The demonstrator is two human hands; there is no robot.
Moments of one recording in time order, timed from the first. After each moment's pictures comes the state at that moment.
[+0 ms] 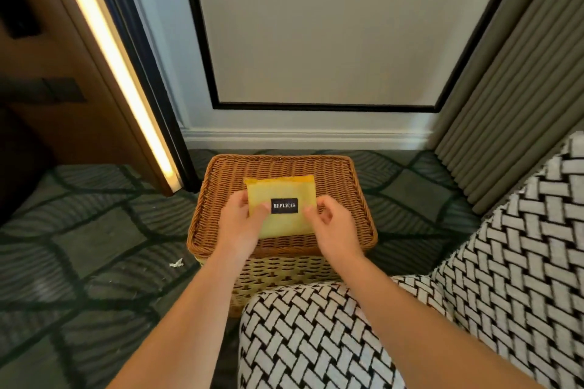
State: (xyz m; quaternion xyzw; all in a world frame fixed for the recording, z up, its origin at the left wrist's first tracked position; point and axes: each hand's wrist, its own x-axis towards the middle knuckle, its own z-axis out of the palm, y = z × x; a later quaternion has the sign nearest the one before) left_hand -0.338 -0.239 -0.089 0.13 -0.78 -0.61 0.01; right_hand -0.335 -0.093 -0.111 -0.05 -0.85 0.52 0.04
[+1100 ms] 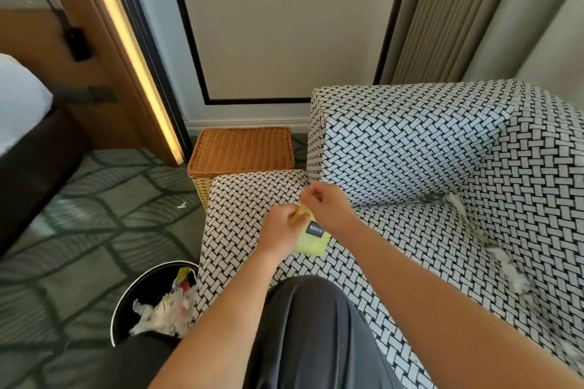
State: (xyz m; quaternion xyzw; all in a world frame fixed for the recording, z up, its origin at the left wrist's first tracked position) left_hand 0.016 -0.066 0.042 -0.04 -0.85 -0.52 -0.04; right_hand -0.002 0.043 0.063 -0.01 -0.86 0.51 -0.05
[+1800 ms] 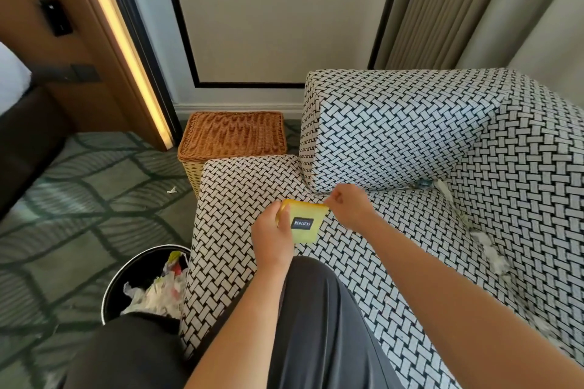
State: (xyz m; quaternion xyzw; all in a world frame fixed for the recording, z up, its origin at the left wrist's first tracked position) left_hand 0.042 -0.055 -0.003 0.06 -0.86 -0.49 0.16; right_hand 0.009 0.087 0.043 -0.09 -0.93 0.35 -0.09
